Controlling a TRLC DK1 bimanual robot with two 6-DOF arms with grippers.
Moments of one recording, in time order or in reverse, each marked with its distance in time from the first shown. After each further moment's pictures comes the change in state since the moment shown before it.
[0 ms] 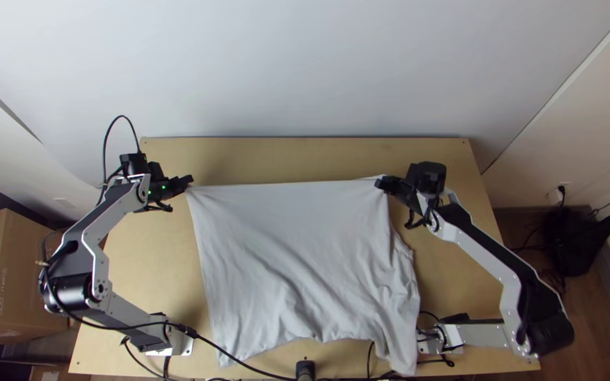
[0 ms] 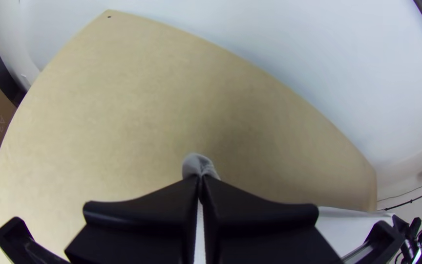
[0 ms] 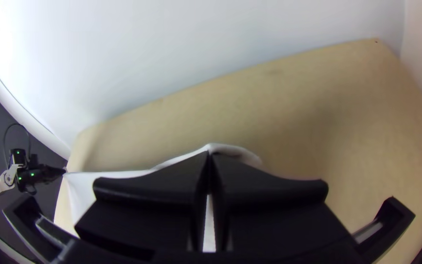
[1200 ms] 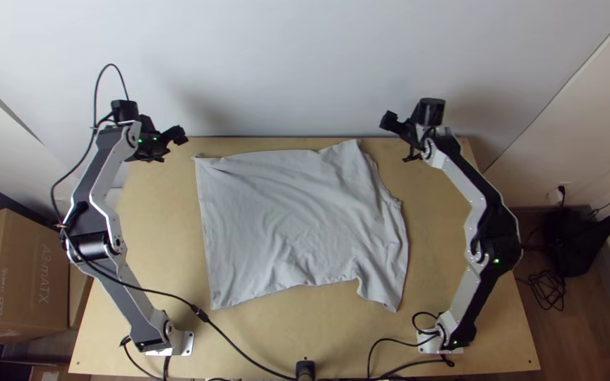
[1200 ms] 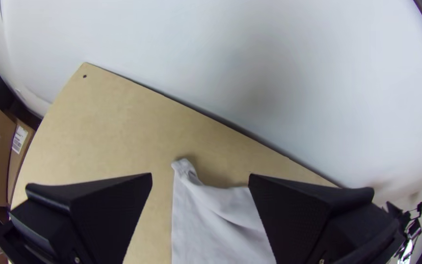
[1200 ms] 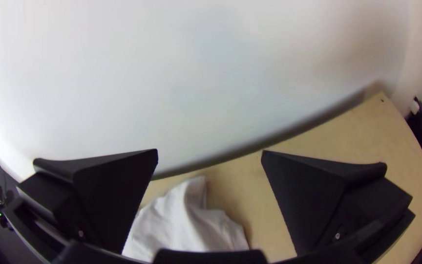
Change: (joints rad) left arm 0.003 0.320 0.721 -0.383 0.031 -0.061; right arm -0.124 0.514 0.782 -0.233 0.066 0.001
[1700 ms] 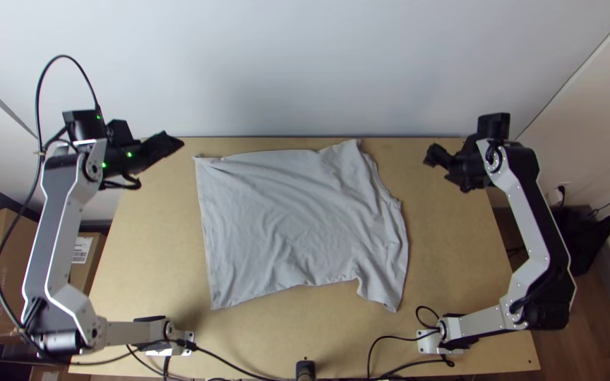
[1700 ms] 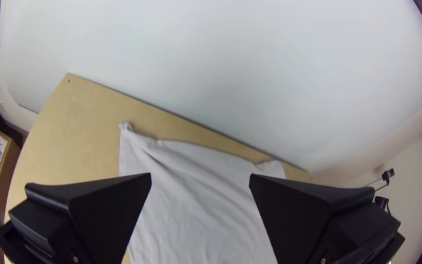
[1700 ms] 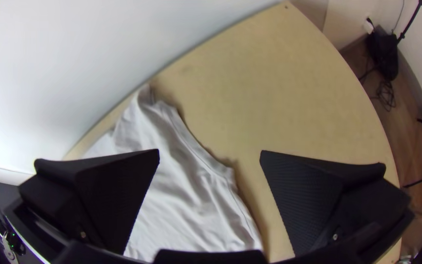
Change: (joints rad) left arm -0.057 -0.594 -0.314 -0.132 0.151 -0.031; right arm -0.185 -0.426 -0.183 -0.713 -0.134 -0.011
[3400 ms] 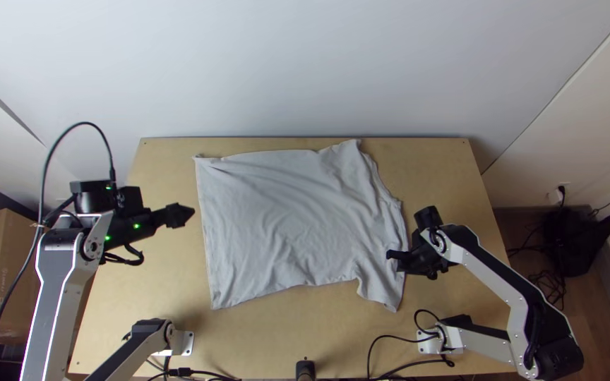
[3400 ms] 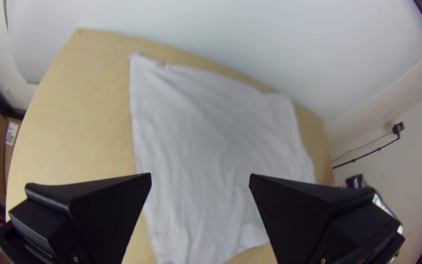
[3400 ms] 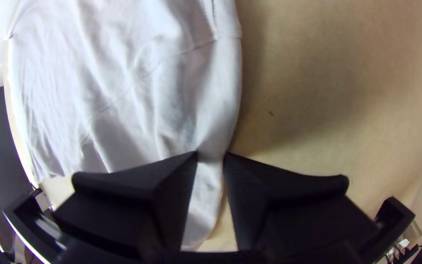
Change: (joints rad) left arm -0.095 -0.439 -0.393 -0.219 -0.067 0.106; right arm 0.282 -0.237 -0.836 0.092 -0.015 -0.085
